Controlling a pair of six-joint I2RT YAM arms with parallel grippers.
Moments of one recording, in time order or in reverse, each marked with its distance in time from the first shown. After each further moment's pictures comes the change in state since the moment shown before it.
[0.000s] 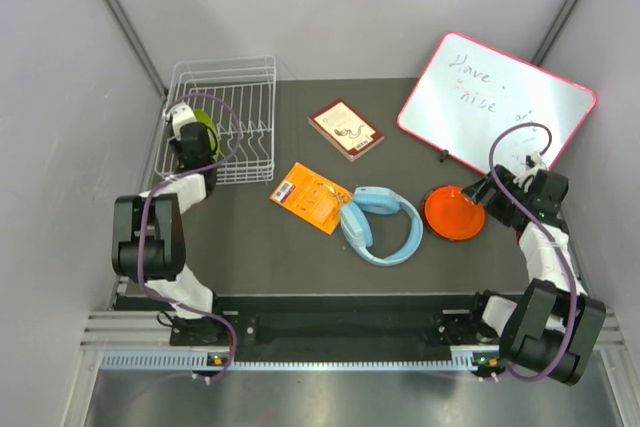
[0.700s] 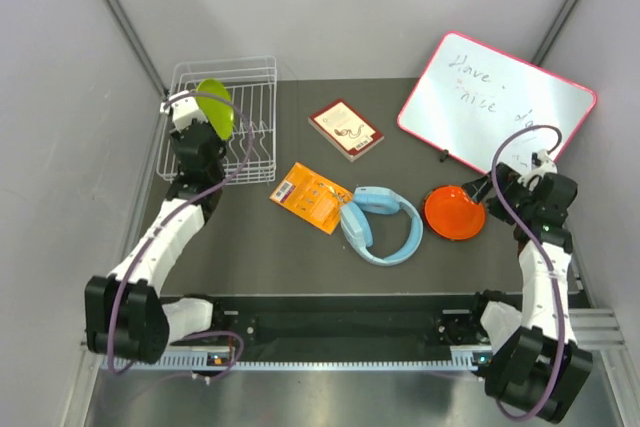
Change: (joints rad) left arm -0.217 -0.426 -0.041 -0.127 -0.175 0.050; right arm 0.000 -0.200 0.014 -0.103 -0.038 0.005
